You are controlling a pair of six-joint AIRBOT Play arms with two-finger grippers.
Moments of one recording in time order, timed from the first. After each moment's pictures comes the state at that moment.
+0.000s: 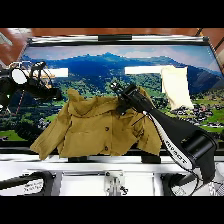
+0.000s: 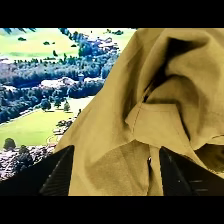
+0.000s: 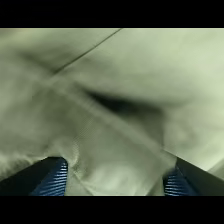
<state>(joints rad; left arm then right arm) -0.04 -1.38 1.33 1.41 -1.19 -1.50 0.59 -1.74 1.43 1.31 -1.03 -1.56</state>
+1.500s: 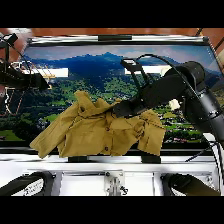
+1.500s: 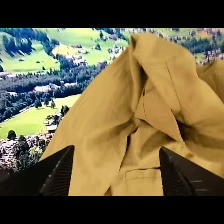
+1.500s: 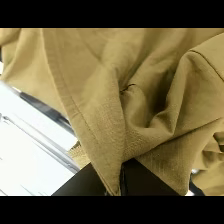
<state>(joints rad) -0.04 -1.18 1.55 1.35 -1.45 -1.49 0.59 -1.19 1.49 1.90 -1.46 -1.40</state>
